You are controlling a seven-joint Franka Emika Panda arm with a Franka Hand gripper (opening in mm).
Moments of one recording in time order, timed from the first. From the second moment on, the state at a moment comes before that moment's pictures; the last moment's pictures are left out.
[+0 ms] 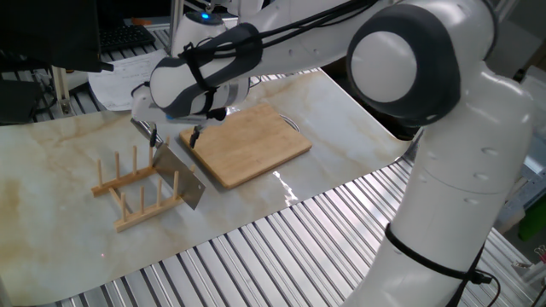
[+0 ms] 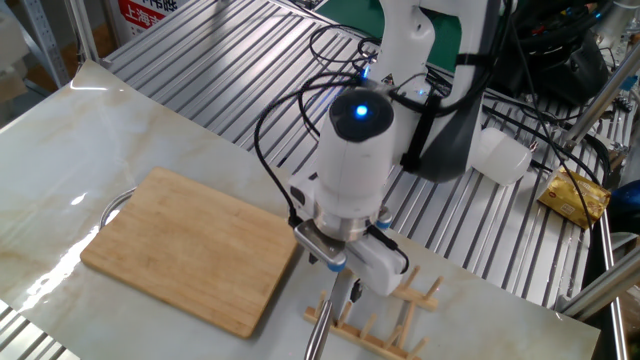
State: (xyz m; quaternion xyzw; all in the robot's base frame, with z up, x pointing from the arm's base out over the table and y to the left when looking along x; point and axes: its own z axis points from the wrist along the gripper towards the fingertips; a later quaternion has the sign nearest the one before) arm 0.558 0.129 0.164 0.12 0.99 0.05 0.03
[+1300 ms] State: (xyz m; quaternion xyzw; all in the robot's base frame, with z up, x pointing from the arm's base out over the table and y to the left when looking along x) arm 0.559 0.127 0.132 0.09 0.99 0.06 0.02
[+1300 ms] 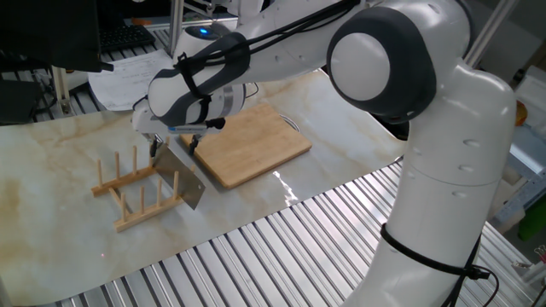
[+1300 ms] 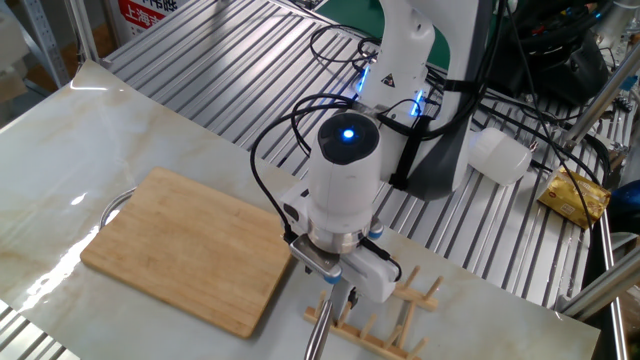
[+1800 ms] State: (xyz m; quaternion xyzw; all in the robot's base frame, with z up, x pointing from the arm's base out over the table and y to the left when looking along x) arm 0.550 0.124 0.126 0.09 0.99 0.05 0.02
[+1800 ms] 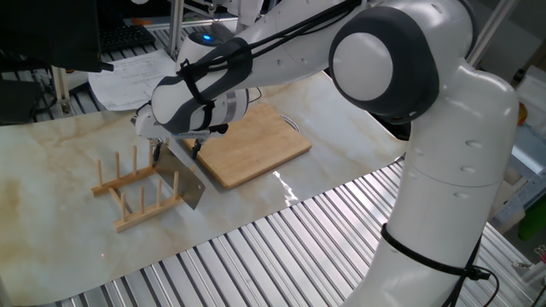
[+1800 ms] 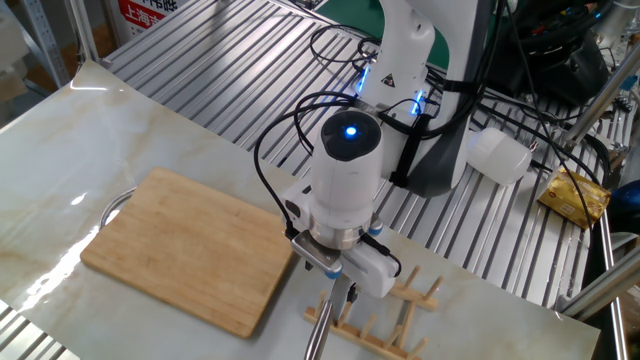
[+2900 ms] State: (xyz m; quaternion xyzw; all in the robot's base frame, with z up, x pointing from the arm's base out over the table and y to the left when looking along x) arm 0.550 0.124 0.126 0.09 0.99 0.05 0.02
